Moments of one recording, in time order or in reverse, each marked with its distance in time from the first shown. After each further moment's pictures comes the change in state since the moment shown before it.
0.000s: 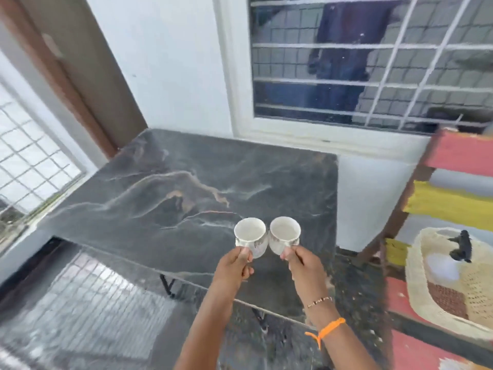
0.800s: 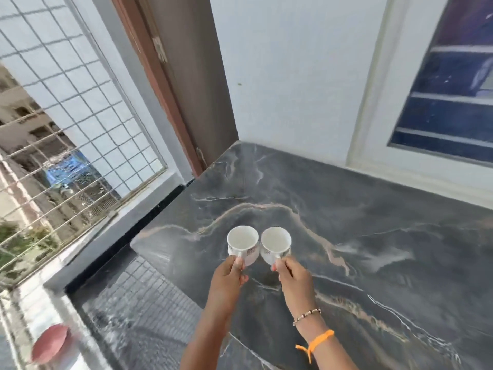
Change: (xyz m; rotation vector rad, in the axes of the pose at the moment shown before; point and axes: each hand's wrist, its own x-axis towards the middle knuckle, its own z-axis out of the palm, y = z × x) left_hand 0.150 0.022 -0.252 -0.011 0.377 0.034; right_hand 0.108 -0.078 0.303 -0.011 -0.310 -0.050
